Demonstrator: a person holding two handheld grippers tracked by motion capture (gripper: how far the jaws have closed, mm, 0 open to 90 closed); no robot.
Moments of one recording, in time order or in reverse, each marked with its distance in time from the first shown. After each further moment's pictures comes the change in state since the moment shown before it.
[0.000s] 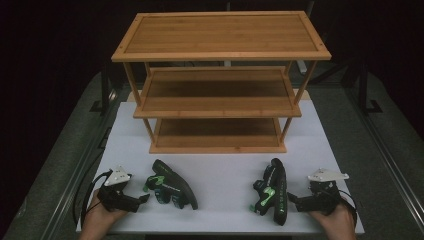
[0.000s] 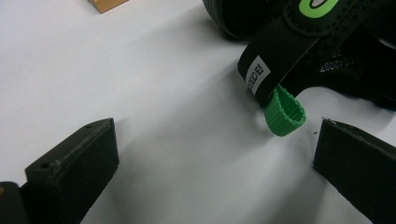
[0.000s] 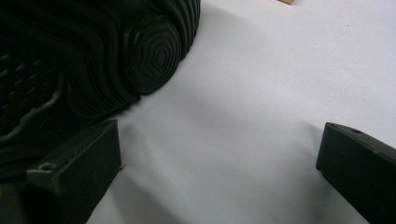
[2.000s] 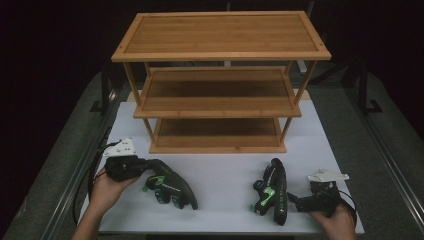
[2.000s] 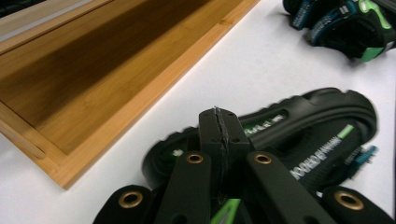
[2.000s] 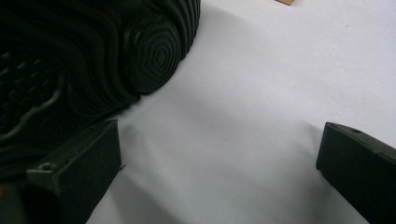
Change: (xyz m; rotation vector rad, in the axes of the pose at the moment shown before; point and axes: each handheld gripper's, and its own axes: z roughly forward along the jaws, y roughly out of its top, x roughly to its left) left arm 0.005 0.095 -0.015 -0.161 -0.252 0.138; right arm 0.000 -0.001 0.000 -0.004 -0.003 -0.001
